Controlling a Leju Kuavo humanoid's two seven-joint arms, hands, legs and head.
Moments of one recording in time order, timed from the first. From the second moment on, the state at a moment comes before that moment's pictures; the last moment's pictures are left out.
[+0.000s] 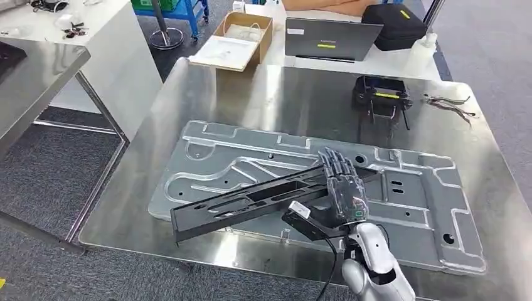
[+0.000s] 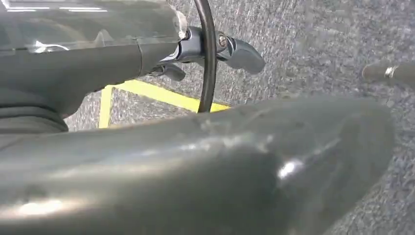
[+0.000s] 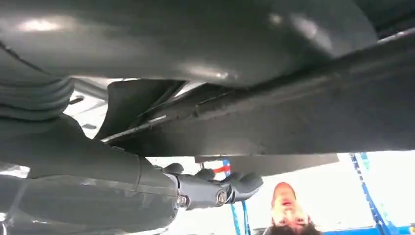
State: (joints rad) left arm -0.10 -0.03 1.07 -0.23 -0.89 -0.15 -0.26; right arm -0.17 -0.02 0.32 -1.55 1.13 -0.30 0.15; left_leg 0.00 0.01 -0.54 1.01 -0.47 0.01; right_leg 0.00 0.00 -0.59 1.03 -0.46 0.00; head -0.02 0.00
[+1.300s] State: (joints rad) left arm -0.11 0.00 1.08 -0.23 -0.90 -0.18 -0.22; right arm -0.84 -0.20 0.37 -0.87 0.87 0.23 0.29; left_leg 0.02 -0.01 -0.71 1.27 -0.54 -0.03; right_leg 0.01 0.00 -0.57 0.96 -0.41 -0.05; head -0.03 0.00
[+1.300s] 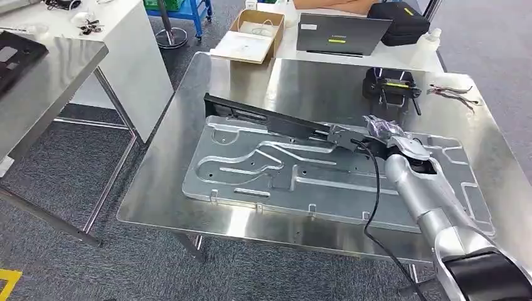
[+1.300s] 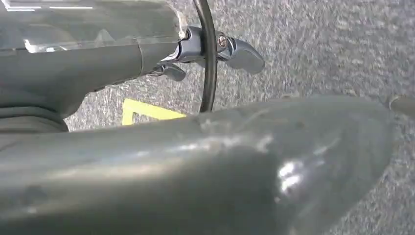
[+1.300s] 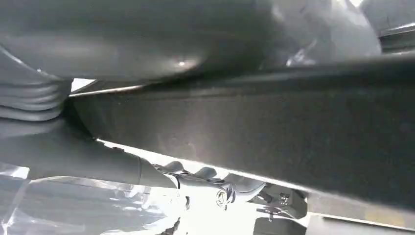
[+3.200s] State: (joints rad) left arm -0.08 -0.03 1.12 -0.23 -0.93 -0.17 -0.34; right arm -0.17 -0.04 0.33 -1.60 1.12 -0.52 -0.04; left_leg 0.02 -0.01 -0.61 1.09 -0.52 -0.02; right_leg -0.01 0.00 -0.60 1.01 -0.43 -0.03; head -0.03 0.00
